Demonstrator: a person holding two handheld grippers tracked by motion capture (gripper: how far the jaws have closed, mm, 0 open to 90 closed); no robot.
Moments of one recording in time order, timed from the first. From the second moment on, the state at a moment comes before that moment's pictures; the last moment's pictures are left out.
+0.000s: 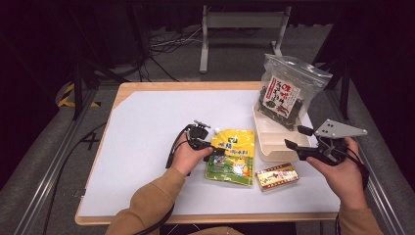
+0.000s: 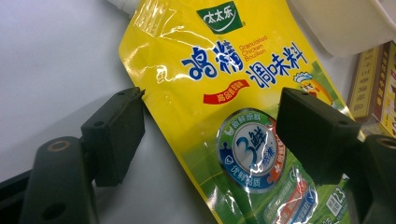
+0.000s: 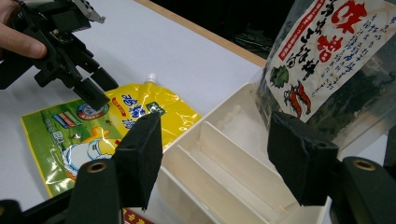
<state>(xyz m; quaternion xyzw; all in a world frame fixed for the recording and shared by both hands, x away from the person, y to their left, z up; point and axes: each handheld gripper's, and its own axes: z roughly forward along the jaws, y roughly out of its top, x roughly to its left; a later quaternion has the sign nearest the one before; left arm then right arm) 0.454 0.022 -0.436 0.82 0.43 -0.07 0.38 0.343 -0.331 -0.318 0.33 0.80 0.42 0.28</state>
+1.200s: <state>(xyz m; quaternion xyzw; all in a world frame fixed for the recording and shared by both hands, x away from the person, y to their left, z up) 0.430 -0.001 -0.438 0.84 0.42 0.02 0.35 0.346 -0.329 -0.318 0.33 0.79 0.44 0.29</state>
